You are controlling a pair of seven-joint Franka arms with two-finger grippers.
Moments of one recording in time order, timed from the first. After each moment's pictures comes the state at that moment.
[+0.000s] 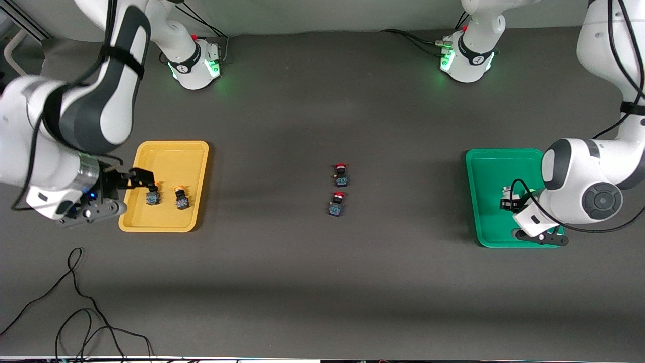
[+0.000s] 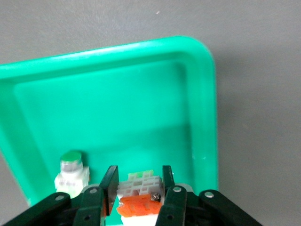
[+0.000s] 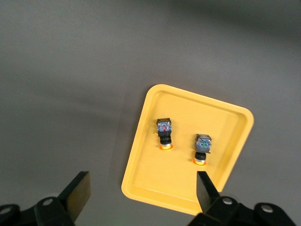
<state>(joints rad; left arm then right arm) 0.24 0.48 -0.24 -1.86 0.18 2.12 0.06 1.20 0.66 -1.47 -1.58 0.60 1.54 -0.54</state>
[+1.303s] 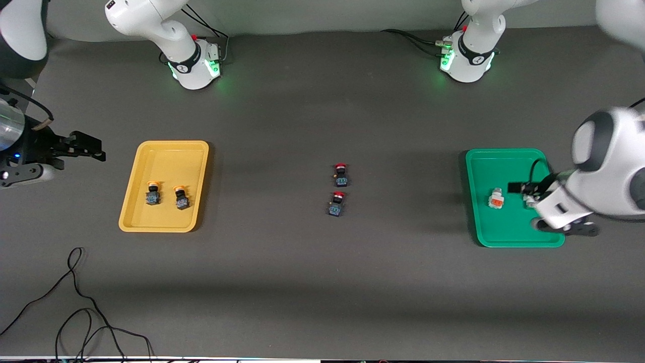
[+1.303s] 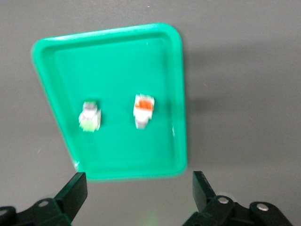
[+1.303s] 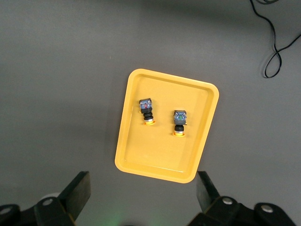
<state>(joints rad) 0.26 0.35 -0.37 -1.50 0.17 1.52 -0.03 0.58 0.10 -0.63 -1.54 0.06 1.53 -0.21</state>
